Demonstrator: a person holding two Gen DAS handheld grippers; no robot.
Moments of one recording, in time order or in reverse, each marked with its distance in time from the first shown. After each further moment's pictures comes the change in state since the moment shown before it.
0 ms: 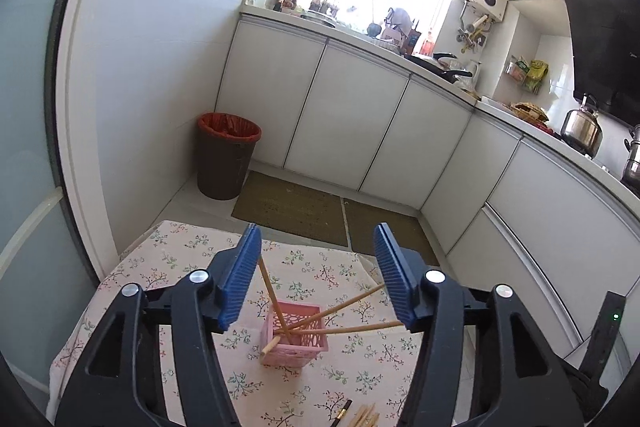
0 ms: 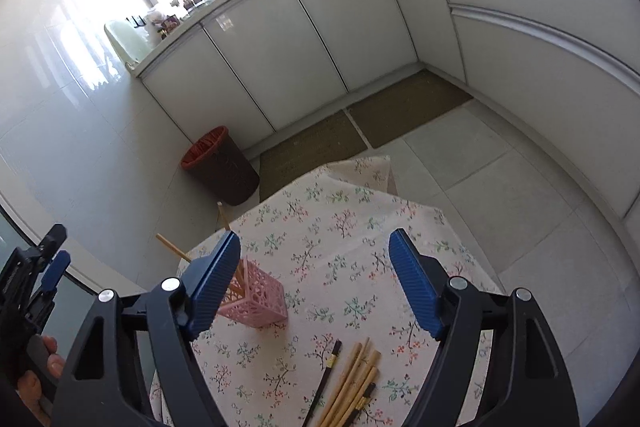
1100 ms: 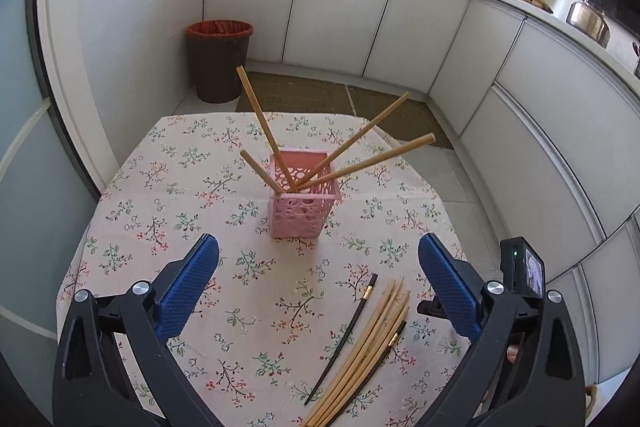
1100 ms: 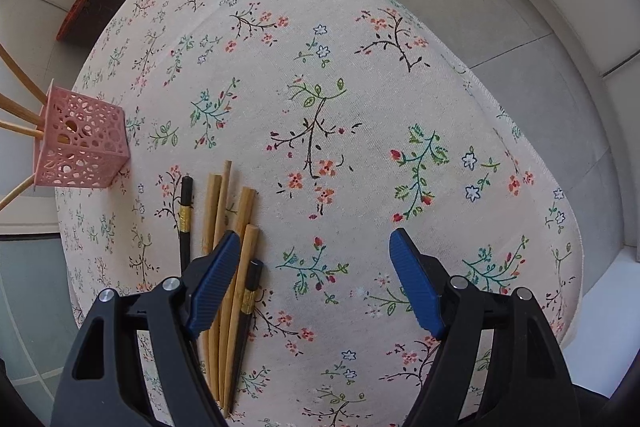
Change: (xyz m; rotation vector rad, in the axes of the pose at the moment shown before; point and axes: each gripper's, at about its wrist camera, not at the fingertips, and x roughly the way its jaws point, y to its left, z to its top) left arm 0.023 -0.009 -0.097 0.137 0.383 0.050; right arm 0.127 -0.071 -0.110 0.125 0.615 -0.292
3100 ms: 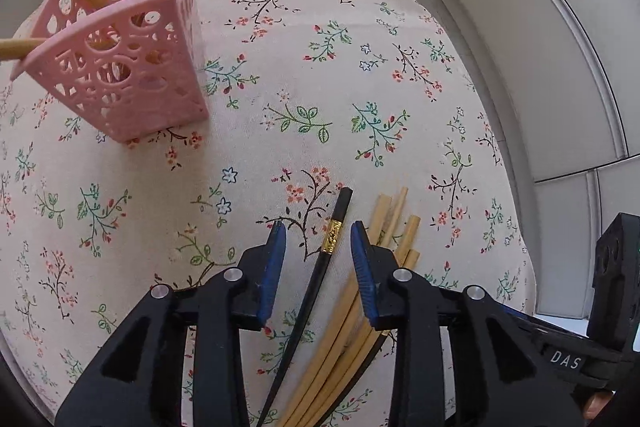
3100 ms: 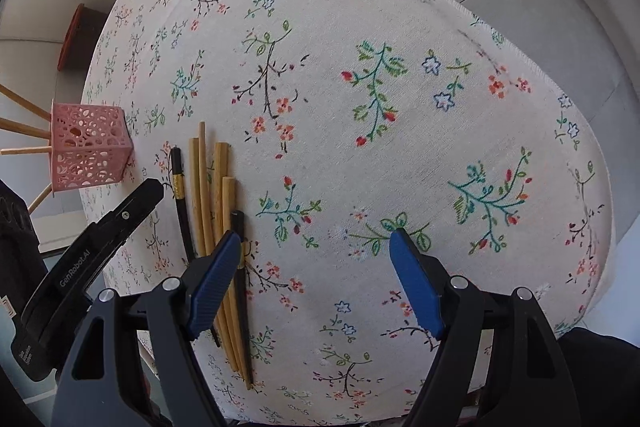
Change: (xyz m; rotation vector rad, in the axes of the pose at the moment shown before) left arm 0.189 -0.050 -0.043 0.118 0.568 -0.125; right arm -0.002 -0.041 -0.024 0.159 0.095 0.147
